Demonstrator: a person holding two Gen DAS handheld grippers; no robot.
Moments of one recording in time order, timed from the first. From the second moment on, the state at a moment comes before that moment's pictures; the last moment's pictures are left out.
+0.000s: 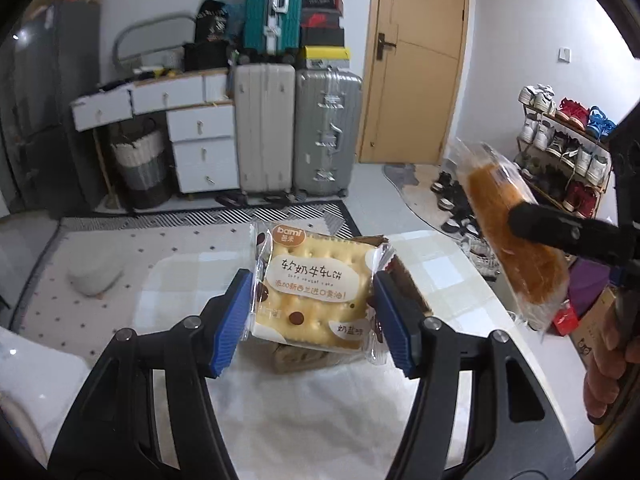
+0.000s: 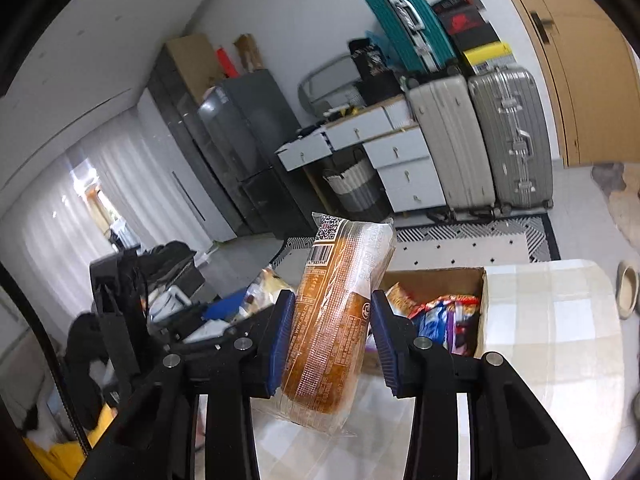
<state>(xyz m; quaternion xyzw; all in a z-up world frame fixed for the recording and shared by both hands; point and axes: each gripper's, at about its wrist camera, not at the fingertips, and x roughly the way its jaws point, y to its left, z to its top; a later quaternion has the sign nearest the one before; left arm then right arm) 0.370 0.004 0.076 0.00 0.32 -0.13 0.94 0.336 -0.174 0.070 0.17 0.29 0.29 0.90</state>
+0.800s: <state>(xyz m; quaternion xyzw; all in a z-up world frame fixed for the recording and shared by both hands) 0.553 -0.044 -0.056 -0.05 0.45 -0.15 0.88 0.504 -0.165 -0.058 0.17 0.45 0.22 0.85</state>
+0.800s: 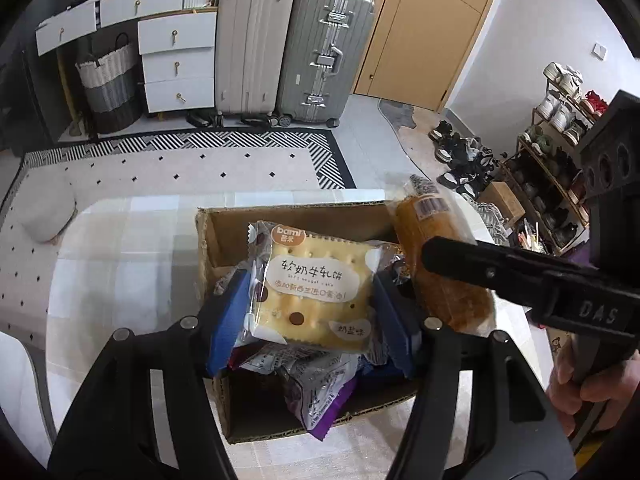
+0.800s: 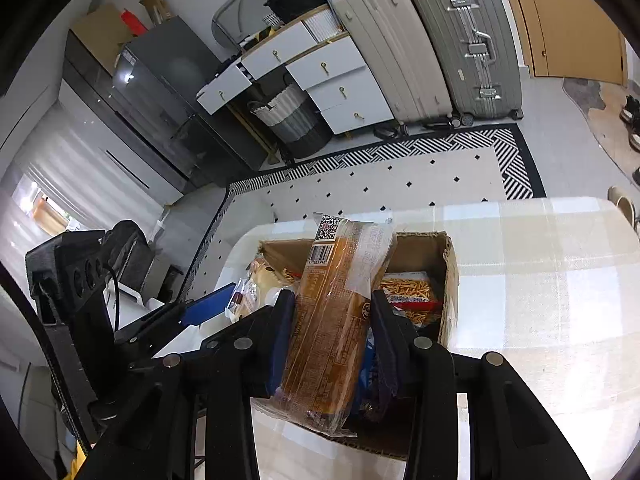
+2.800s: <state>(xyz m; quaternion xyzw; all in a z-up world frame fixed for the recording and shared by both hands) 0.030 0.034 0.058 -0.03 0.18 -0.03 0.98 0.041 -0.168 0.022 0.06 0.07 0.19 0.98</state>
